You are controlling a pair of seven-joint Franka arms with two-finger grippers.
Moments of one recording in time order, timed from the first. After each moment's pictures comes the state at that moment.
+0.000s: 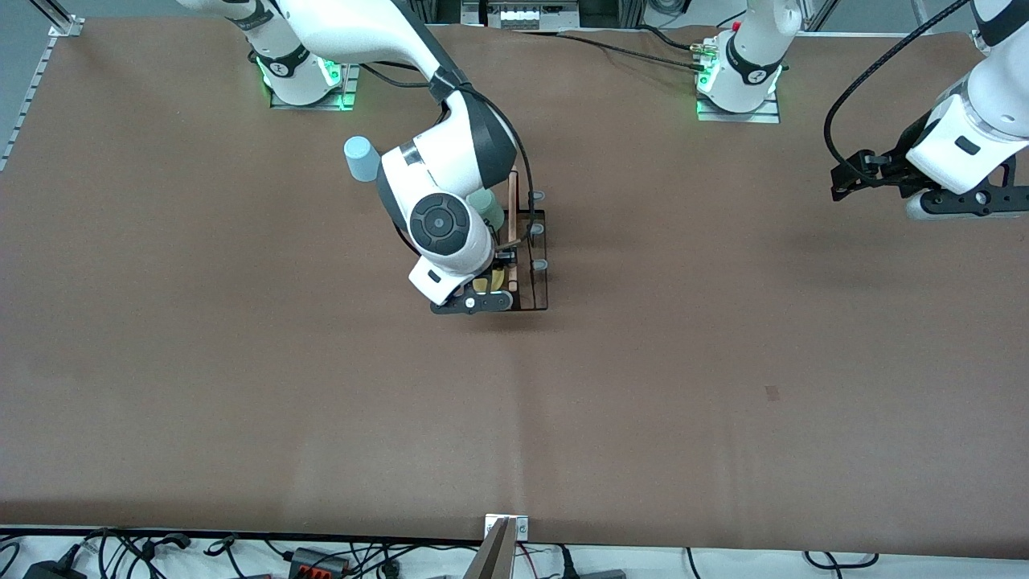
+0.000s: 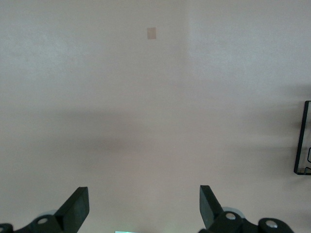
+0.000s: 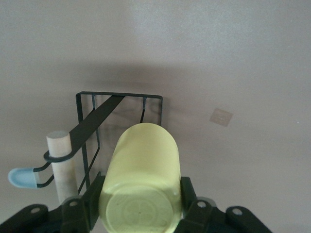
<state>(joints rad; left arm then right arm) 0.04 -0.06 -0.10 -1.74 0.01 1.59 -0.12 0.88 0.78 -0.35 -1.19 0.41 1.78 0.42</state>
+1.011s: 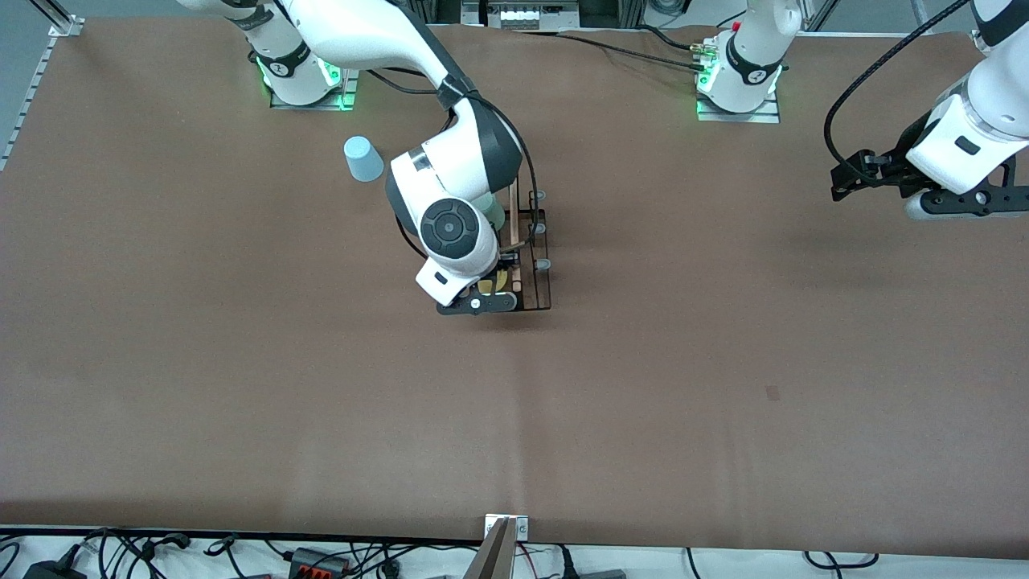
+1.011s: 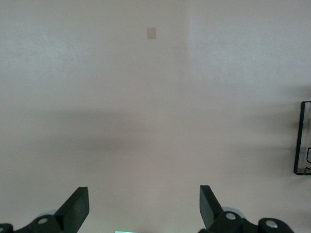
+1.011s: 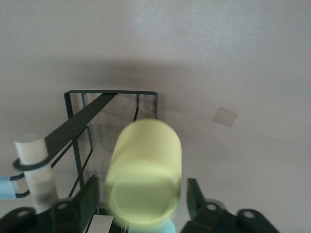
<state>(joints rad) 0.04 -0.06 -0.10 -1.74 0.01 1.59 -0.12 0.89 0.80 -0.35 -1.19 0.41 1.78 0.43</state>
